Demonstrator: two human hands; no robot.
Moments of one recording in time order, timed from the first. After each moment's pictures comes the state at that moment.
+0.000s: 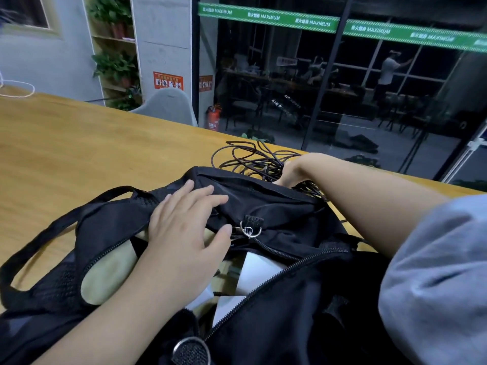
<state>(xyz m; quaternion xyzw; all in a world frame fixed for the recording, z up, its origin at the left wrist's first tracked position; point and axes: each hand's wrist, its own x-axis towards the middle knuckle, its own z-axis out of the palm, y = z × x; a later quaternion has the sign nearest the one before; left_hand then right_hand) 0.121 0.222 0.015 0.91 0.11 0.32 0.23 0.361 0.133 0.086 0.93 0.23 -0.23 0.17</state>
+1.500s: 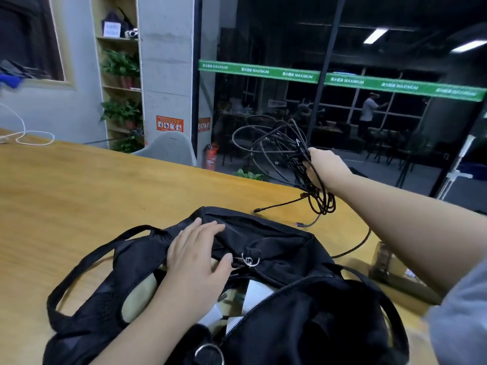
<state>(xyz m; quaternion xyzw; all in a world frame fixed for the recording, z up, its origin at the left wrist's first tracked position) 0.119 0.229 0.015 0.91 0.10 0.31 0.26 0.374 0.081 0.144 0.94 0.25 0.21 -0.11</state>
